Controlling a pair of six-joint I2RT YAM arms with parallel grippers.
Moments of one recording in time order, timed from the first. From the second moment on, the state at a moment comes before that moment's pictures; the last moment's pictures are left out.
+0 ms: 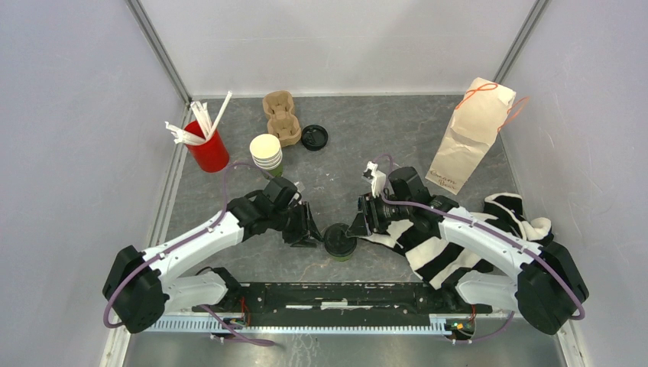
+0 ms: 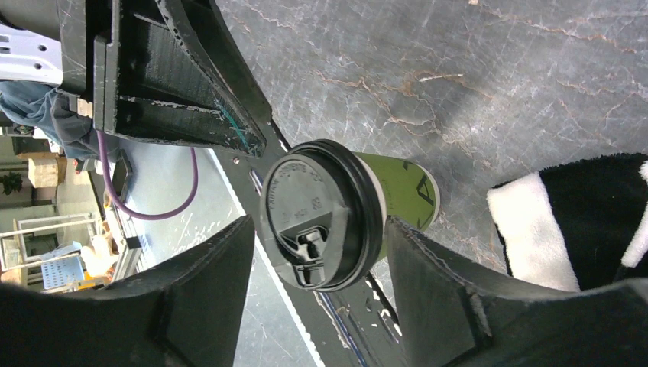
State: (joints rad) left arm -0.74 1.13 0.76 -0.61 0.34 -0.96; right arm 0.65 1.17 0.71 -0.24 -0.63 0.47
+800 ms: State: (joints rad) left arm -0.75 1.29 0.85 -0.54 0.43 -0.92; right arm 0.58 1.20 0.69 -0.26 -0.76 0.41
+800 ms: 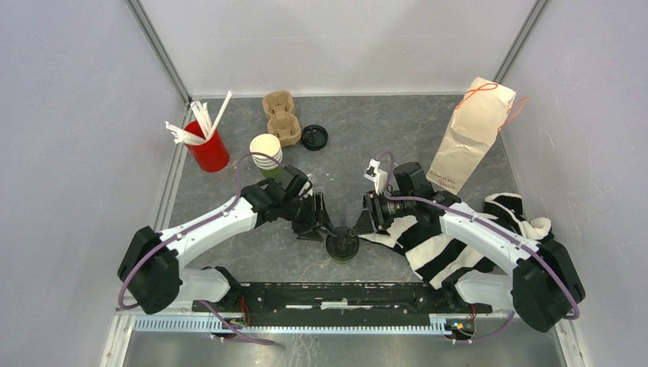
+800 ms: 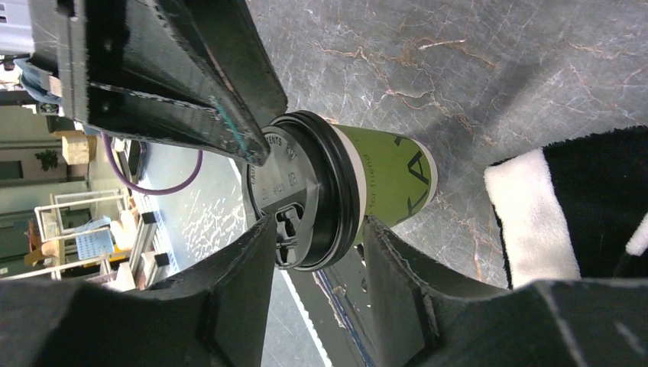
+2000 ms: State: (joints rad) left arm -0.60 1.13 0.77 -0.59 0.40 -0.89; right arm 0.49 1.04 0.46 0.02 -0.79 0.70
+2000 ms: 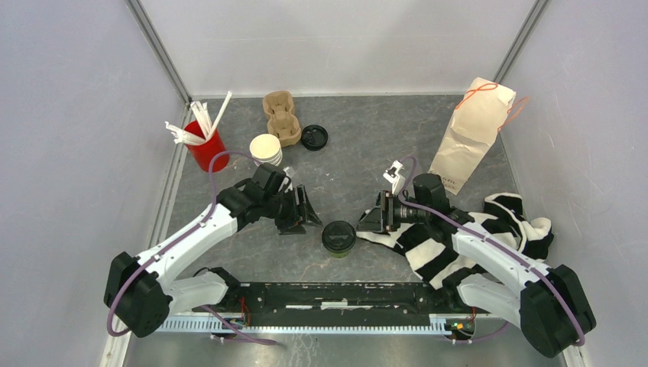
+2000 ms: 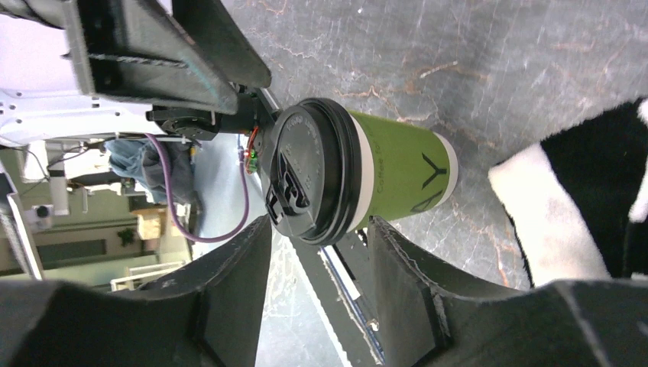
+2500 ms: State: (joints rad) left arm -0.59 1.19 0.74 -0.50 0.48 -0.90; right arm 0.49 1.08 0.43 0.03 -0.84 0.70
